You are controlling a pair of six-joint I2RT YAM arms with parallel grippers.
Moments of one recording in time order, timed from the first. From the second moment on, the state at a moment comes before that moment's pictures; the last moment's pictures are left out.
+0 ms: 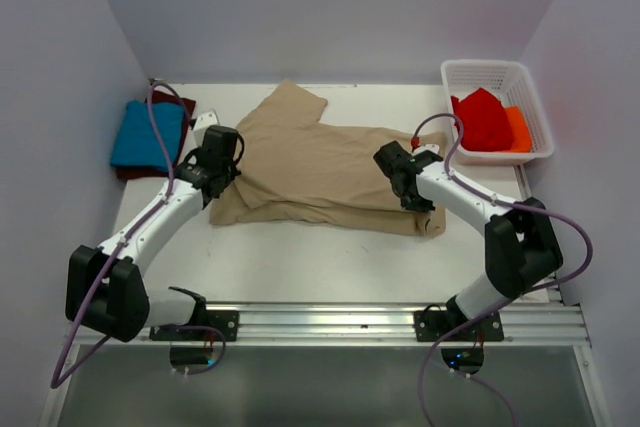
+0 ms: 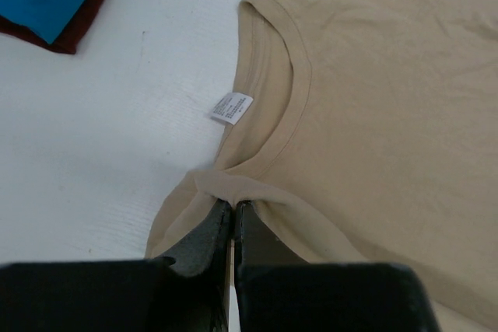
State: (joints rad) left arm -0.32 1.30 0.95 -0.44 -0.50 -0.54; right arm 0.51 1.57 1.08 -0.95 0.65 0.76
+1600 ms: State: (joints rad) left arm -0.23 1.47 1.15 -0.36 -0.33 -0.46; right arm 0.37 1.68 1.28 -0.88 0.66 0.64
